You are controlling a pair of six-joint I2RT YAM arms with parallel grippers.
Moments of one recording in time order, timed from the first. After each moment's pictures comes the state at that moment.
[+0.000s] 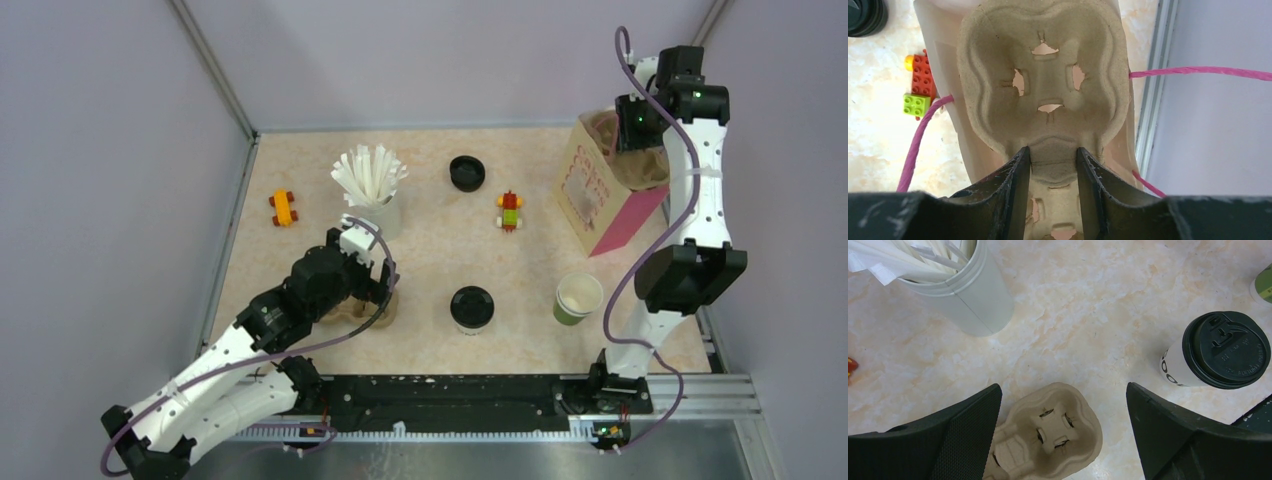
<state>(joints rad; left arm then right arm) -0.77 0.69 0.73 -0.46 -0.18 -0.10 -0.11 1.82 2.17 -1.21 -0.04 -0.23</state>
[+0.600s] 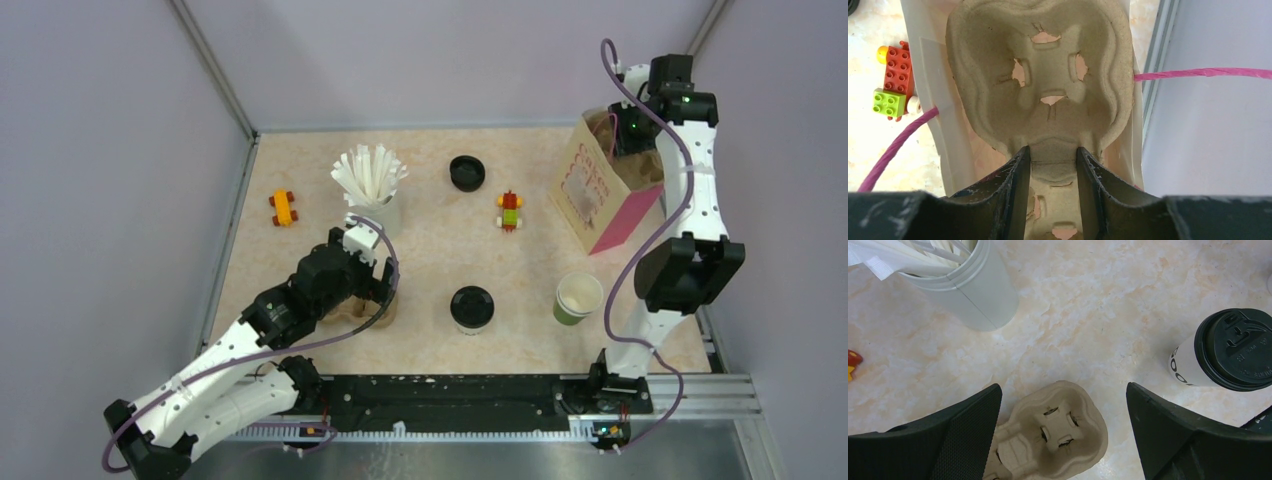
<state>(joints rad) -0.77 0.73 0.73 -0.46 -0.20 -0.09 -0.10 1.83 2.06 -1.11 -0.03 -0.33</state>
